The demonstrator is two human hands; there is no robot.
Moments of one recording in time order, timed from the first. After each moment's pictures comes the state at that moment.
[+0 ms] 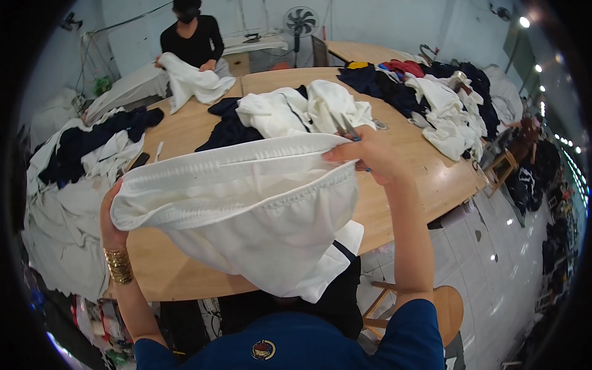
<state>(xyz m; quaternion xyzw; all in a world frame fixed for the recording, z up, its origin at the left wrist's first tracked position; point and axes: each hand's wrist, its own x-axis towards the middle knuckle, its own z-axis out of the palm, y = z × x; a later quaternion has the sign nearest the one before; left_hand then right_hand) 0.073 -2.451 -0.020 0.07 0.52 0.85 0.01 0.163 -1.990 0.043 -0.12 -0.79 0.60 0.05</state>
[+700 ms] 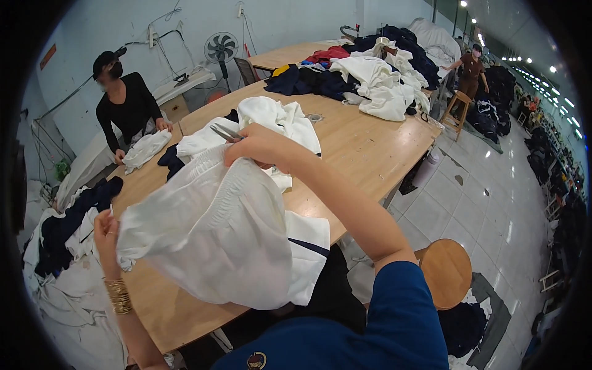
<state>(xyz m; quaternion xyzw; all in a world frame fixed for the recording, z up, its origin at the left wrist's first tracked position) 0.030 -2.392 -0.005 0.20 0.81 0.53 -0.18 0.149 -1.991 0.050 -0.05 -0.79 0.62 0.01</state>
